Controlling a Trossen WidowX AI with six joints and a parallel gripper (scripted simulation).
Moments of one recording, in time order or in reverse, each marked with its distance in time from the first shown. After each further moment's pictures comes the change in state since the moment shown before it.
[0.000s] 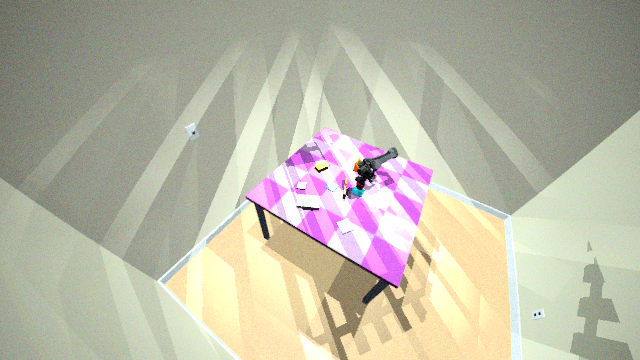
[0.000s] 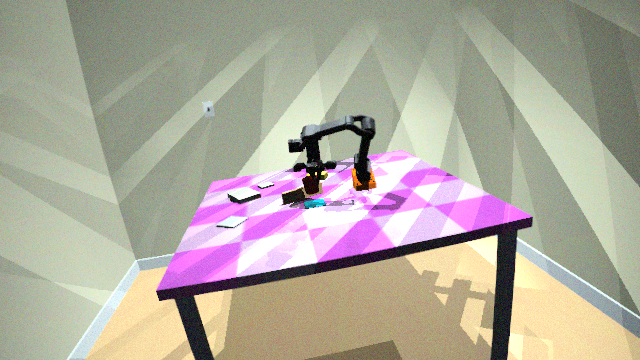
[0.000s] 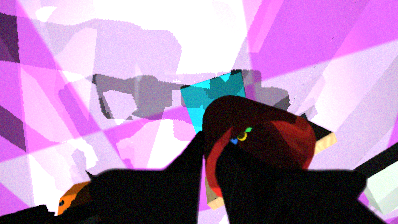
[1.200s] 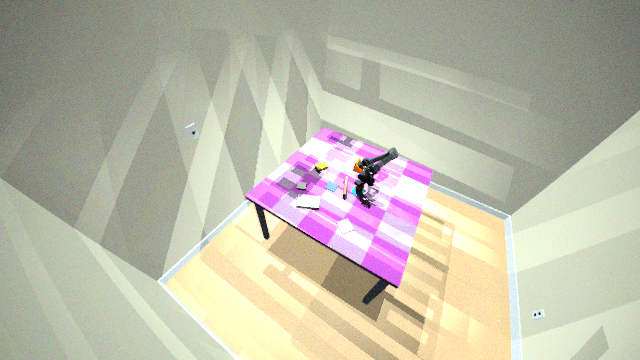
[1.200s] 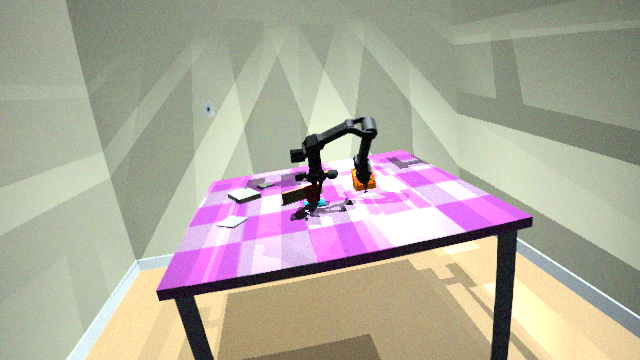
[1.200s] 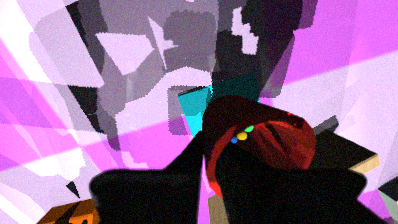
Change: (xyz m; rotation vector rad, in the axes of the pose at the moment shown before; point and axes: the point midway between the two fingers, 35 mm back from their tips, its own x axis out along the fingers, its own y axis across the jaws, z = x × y) arm 0.043 0.002 0.001 -0.001 -0.003 0.000
